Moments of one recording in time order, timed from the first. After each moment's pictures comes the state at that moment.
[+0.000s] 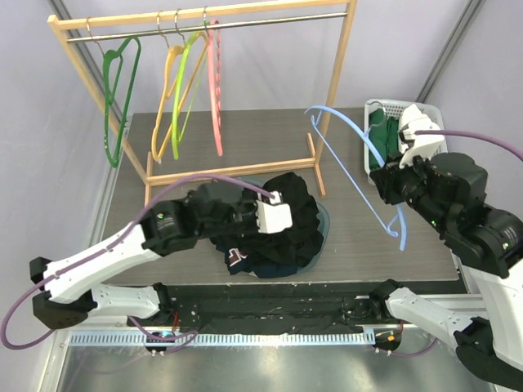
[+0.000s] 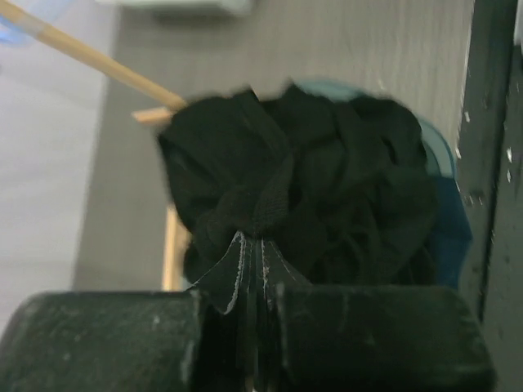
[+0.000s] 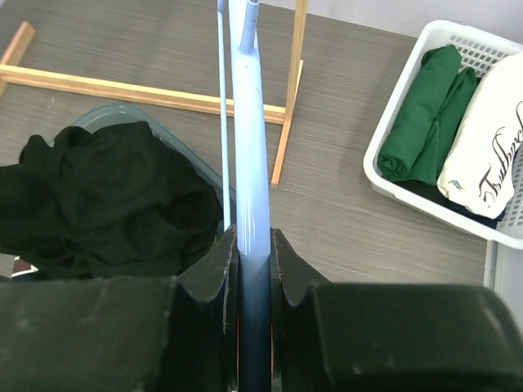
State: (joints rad) left arm -1.14 1.14 1.41 -0.69 -0.04 0.56; right arm 0.55 0.88 1.62 -1.08 0.24 0.10
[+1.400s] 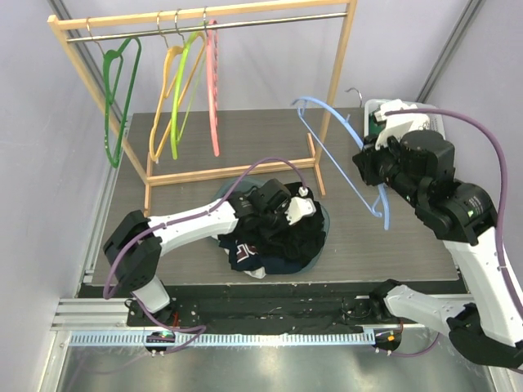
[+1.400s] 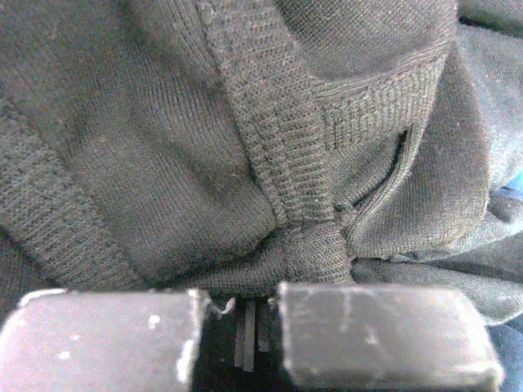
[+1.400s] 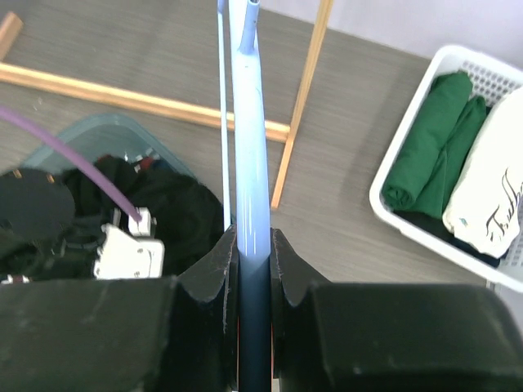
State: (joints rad) left arm -0.97 1.66 1.19 -0.50 0.14 0.26; right arm 0.55 0.99 1.58 -0.95 0.22 0.04
